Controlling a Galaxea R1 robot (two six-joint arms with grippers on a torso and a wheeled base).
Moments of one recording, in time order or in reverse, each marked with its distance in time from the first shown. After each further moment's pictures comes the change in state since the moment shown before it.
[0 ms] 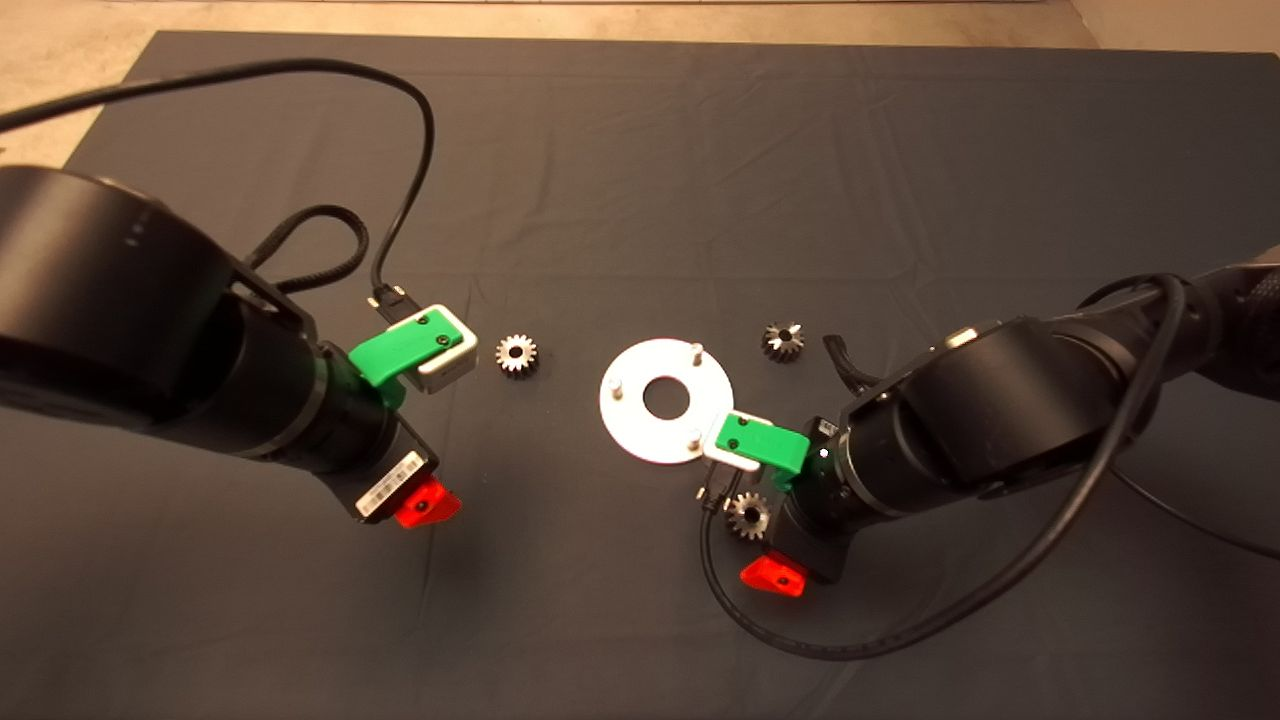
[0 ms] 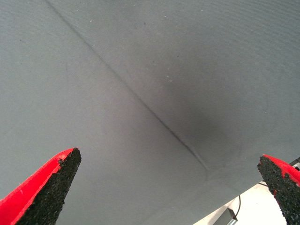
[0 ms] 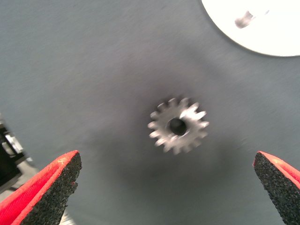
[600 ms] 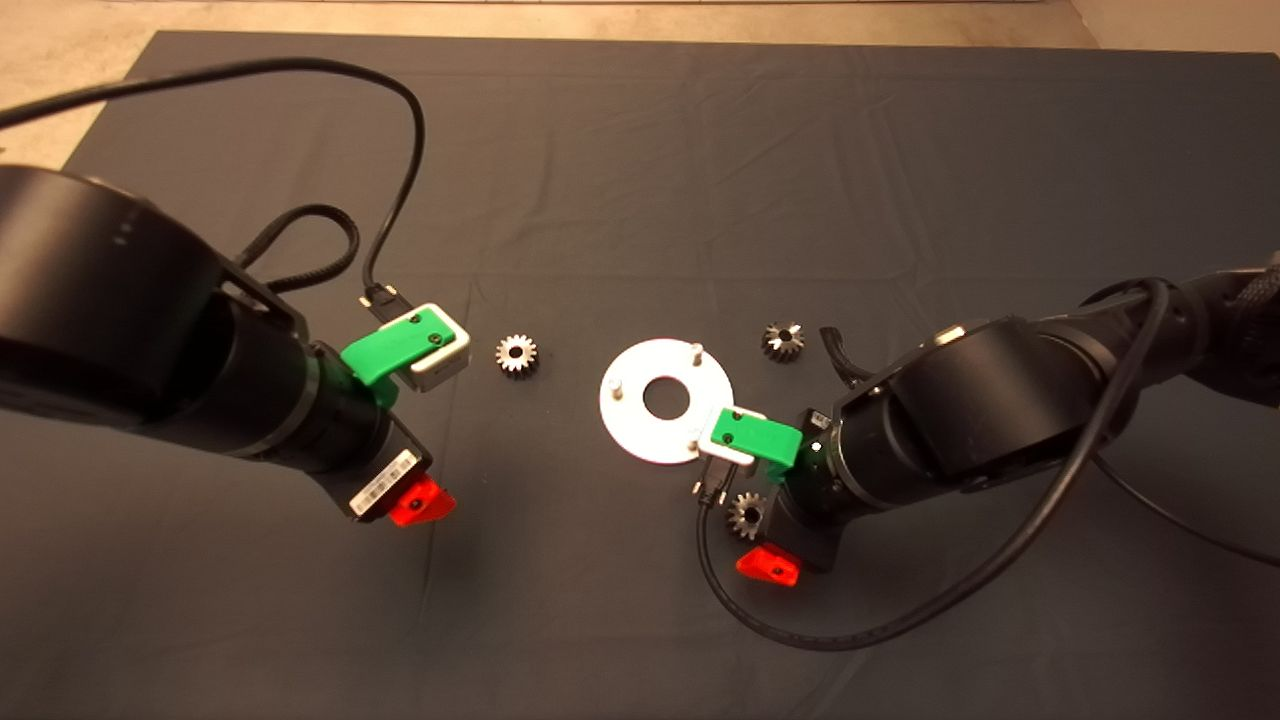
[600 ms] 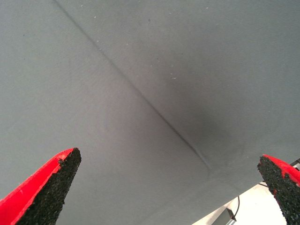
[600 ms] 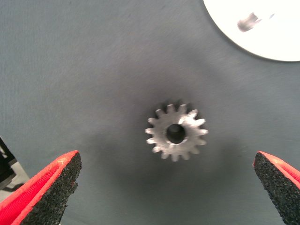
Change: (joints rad) left arm 0.000 -0.014 0.000 0.000 0.000 0.000; right arm -0.028 0.000 -0.013 -0.025 0.000 -0.035
